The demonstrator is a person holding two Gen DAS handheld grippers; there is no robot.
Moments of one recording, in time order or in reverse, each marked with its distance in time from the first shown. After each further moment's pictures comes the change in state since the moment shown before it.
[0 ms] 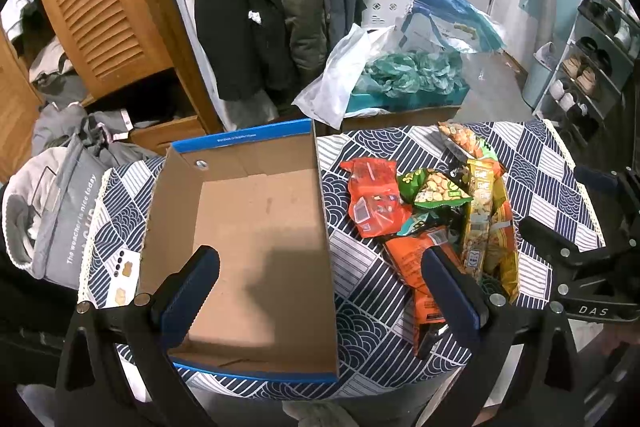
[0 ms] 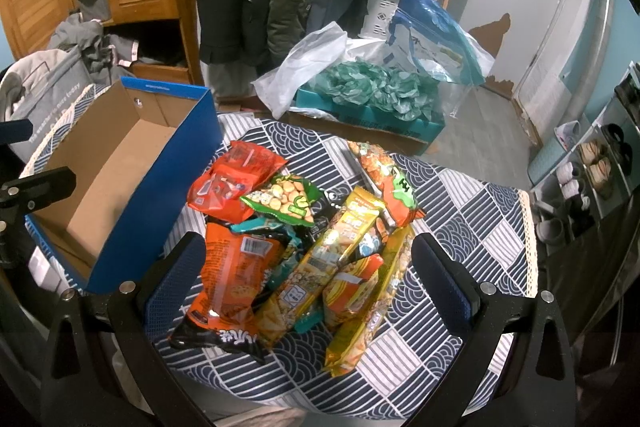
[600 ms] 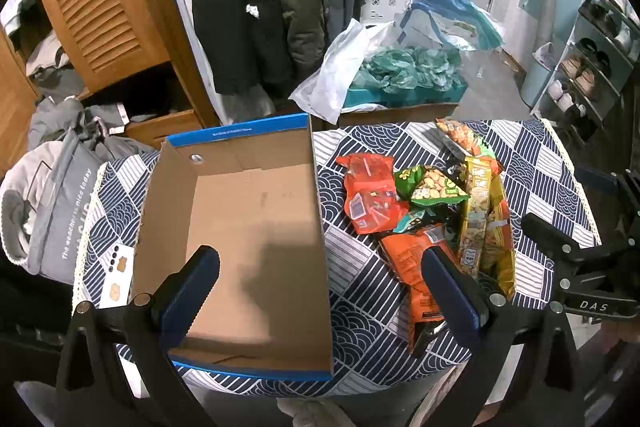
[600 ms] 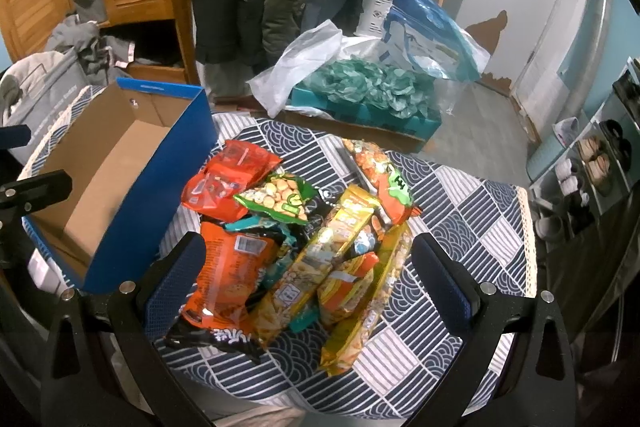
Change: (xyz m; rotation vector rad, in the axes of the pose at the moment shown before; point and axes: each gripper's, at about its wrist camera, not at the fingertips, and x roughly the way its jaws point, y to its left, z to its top) left arm 0.003 -0.003 0.003 -0.010 0.025 -0.016; right arm 0.002 -0.006 -0.003 0.003 0.001 0.000
